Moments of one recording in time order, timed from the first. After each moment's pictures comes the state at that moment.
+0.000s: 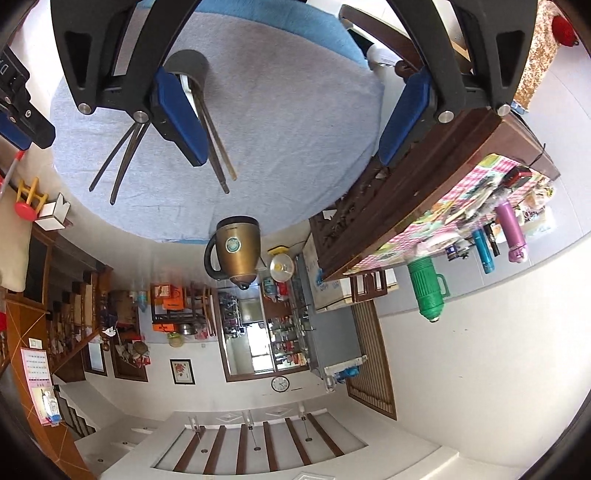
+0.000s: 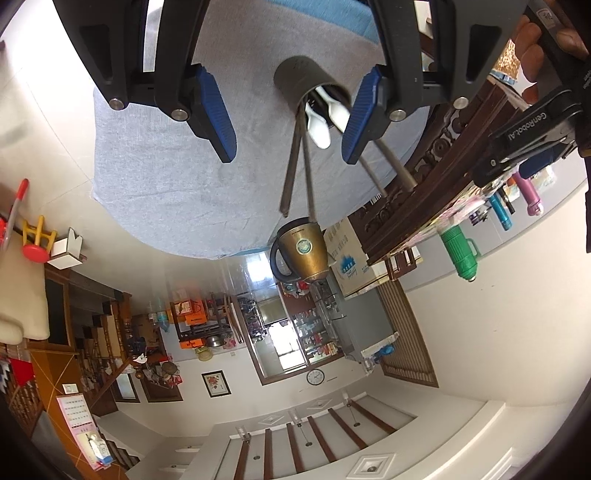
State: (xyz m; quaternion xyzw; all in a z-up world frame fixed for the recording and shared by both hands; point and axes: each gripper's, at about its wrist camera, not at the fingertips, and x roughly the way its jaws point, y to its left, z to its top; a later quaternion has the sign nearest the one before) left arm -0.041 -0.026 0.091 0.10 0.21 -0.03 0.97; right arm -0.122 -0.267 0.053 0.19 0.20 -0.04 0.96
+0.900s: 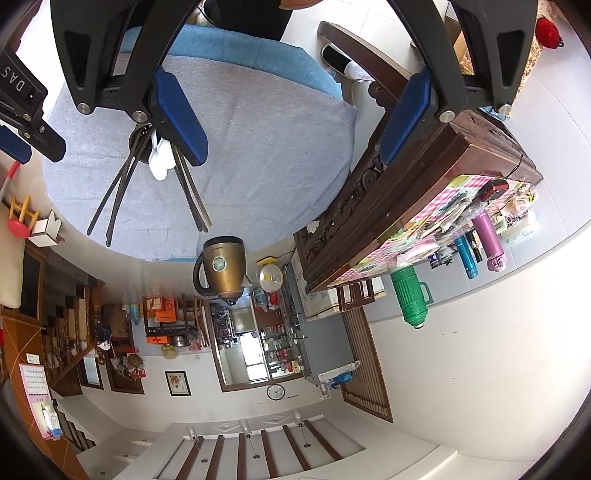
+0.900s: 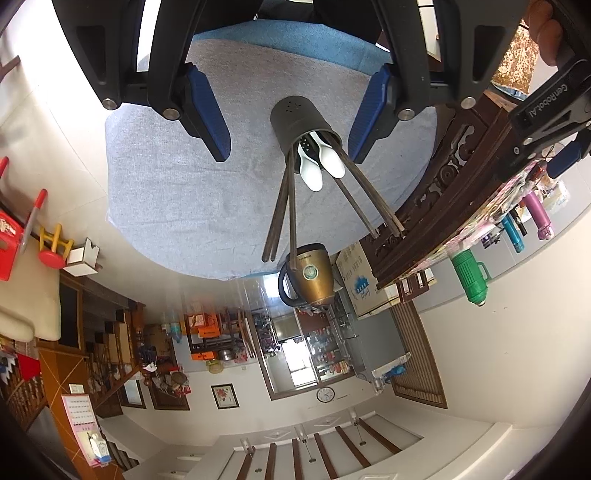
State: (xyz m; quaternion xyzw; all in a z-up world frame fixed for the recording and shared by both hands) left arm -0.083 0.006 0.078 0.12 0.22 -0.01 0.97; right arm -0.150 -0.222 0.046 0.17 0.24 -0.08 0.95
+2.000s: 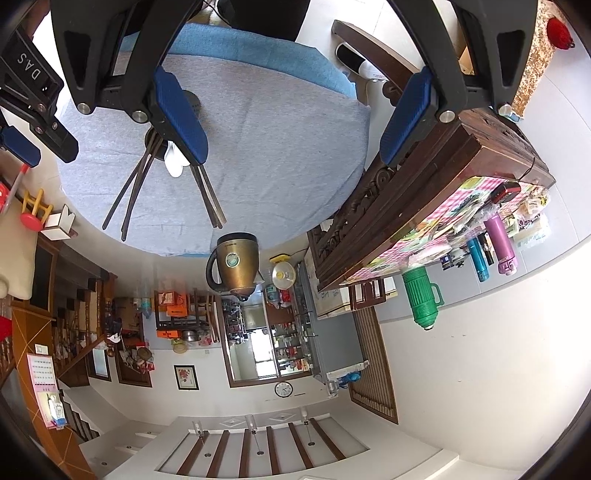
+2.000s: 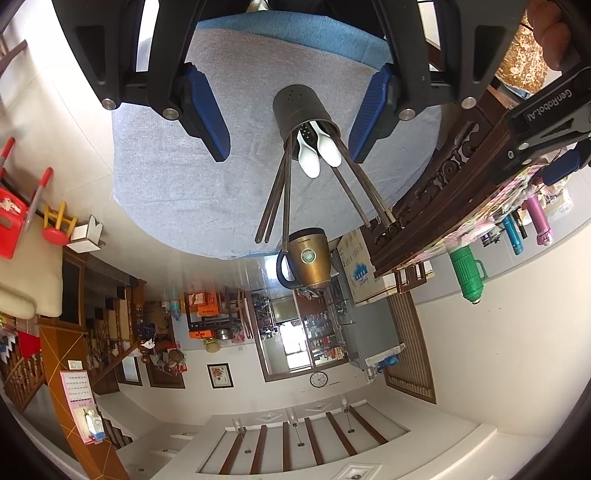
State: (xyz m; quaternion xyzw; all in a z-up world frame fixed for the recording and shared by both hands) left arm -0.090 0.004 0.078 0.10 0.22 -0.04 0.97; right arm -0.162 -0.213 0.056 0.14 0.21 -0.08 0.96
